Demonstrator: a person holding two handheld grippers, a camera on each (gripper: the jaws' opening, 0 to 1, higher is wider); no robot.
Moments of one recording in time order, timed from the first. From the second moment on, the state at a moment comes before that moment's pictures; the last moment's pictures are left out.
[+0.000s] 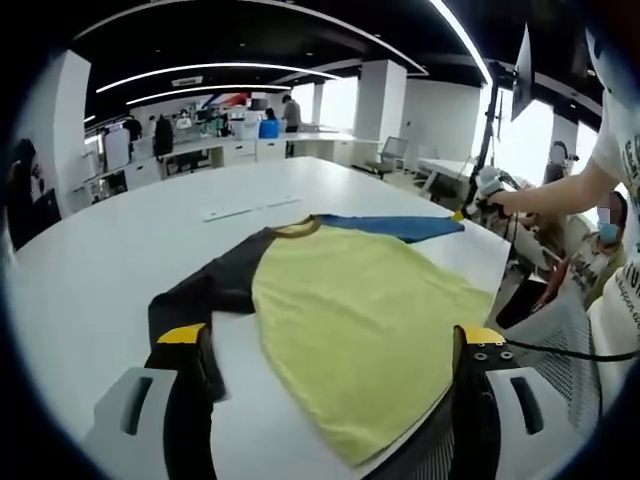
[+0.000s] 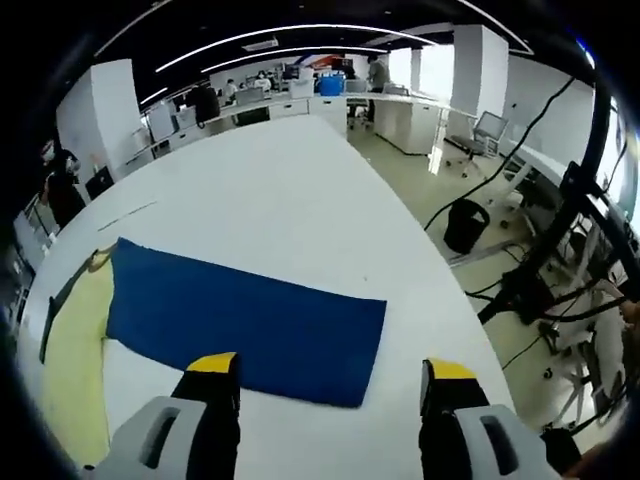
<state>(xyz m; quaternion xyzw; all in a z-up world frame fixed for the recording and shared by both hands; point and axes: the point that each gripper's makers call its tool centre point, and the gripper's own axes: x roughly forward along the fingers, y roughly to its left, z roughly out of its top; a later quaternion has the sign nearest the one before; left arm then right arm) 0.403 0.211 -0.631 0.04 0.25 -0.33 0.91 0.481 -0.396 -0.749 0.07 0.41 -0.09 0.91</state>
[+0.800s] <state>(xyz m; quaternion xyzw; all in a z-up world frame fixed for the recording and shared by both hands) 0.398 0.217 -0.626 0.03 0.24 -0.33 0.91 0.438 -0.348 -0.739 0.07 0.42 -0.12 0.90</state>
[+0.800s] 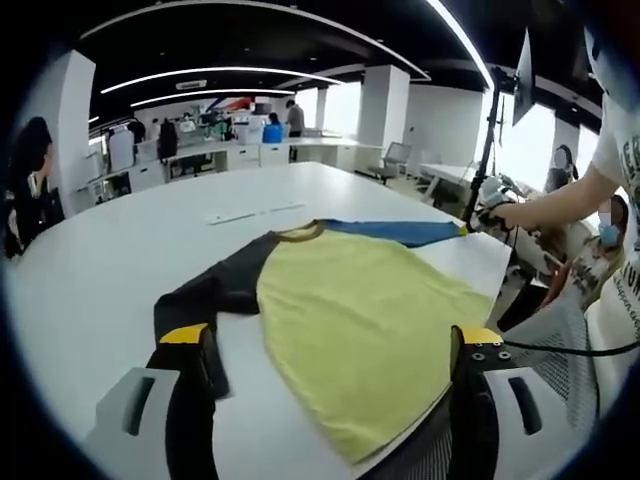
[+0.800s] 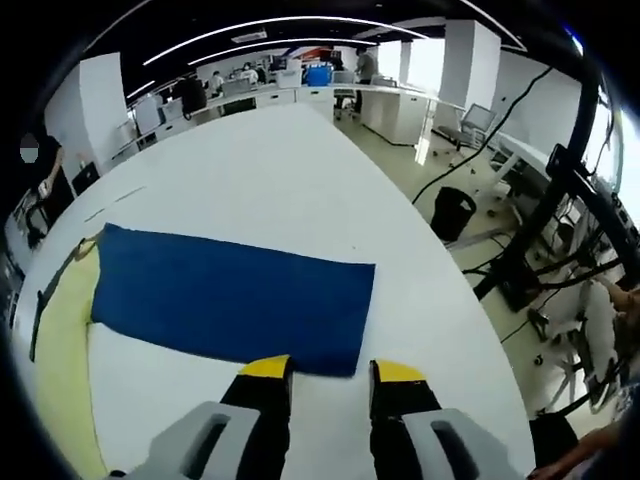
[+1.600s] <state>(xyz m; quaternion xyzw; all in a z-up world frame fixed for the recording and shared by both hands) 0.395 0.221 -0.625 0.03 0.24 -0.32 0.92 0.451 -0.372 -0.741 0.10 0.43 -0.14 0.89</state>
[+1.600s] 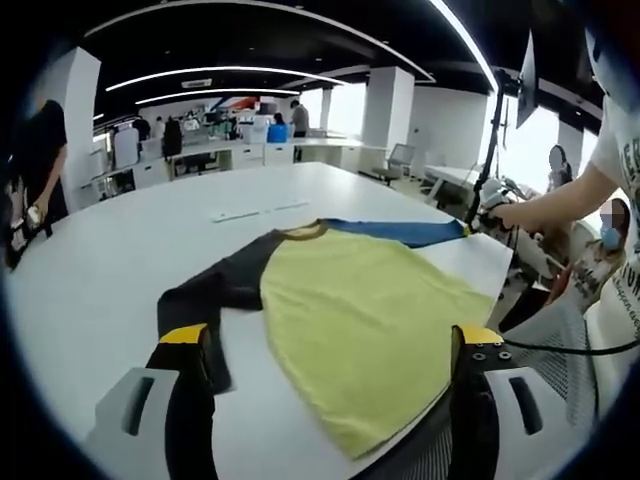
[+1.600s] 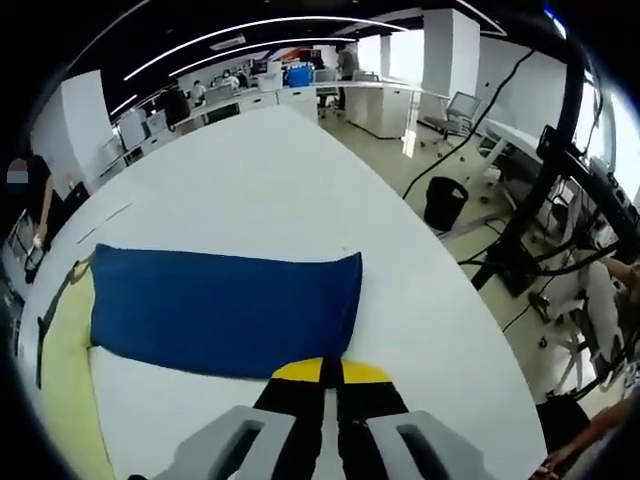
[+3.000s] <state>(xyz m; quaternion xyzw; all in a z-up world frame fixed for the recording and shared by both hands) 0.390 0.231 -0.631 0.02 0.25 -0.32 0.91 0.554 -0.296 -0.682 0.04 0.37 -0.01 0.93</state>
